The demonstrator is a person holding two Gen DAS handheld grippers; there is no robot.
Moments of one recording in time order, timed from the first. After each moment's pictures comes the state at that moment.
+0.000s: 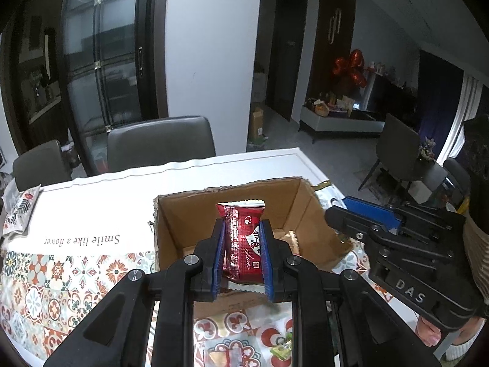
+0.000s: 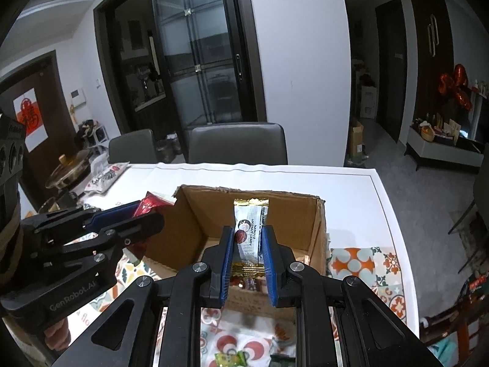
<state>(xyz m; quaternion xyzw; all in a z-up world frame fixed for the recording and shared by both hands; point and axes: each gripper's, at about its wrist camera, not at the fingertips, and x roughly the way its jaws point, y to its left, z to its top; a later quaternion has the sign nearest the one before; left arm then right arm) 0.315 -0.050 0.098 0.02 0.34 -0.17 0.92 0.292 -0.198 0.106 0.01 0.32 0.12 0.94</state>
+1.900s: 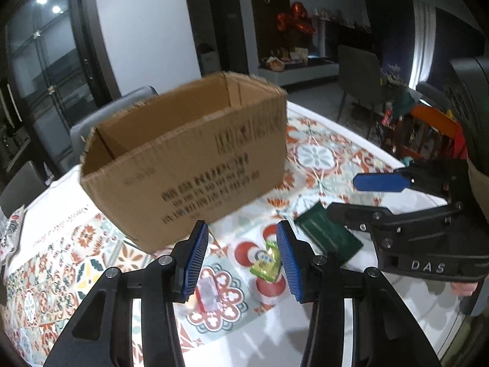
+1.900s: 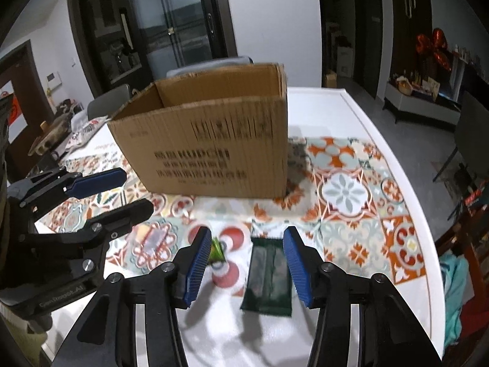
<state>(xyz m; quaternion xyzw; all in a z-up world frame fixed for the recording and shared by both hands) 0.210 -0.092 -0.009 0.16 0.36 -0.26 0.88 0.183 -0.228 -0.015 0.03 0.40 0.06 0.91</state>
